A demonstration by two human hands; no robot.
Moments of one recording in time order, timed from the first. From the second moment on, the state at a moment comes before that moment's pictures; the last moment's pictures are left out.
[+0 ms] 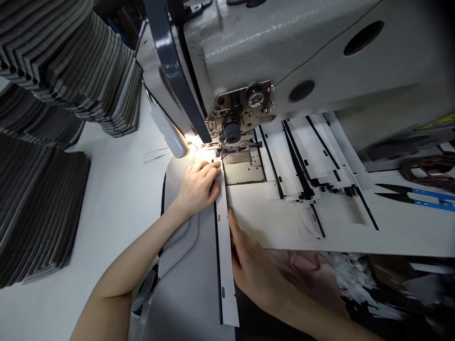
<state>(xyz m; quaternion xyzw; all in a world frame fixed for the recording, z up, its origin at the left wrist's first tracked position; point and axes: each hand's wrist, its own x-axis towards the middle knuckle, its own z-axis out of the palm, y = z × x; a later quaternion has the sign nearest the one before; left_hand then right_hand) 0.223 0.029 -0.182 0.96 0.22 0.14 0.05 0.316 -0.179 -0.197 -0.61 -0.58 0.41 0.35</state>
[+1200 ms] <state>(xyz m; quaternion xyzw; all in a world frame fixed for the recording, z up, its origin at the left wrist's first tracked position) 0.230 0.036 -0.181 0.96 0.23 0.17 0.00 0.336 -0.120 -0.181 -0.68 -0.55 0.43 0.22</state>
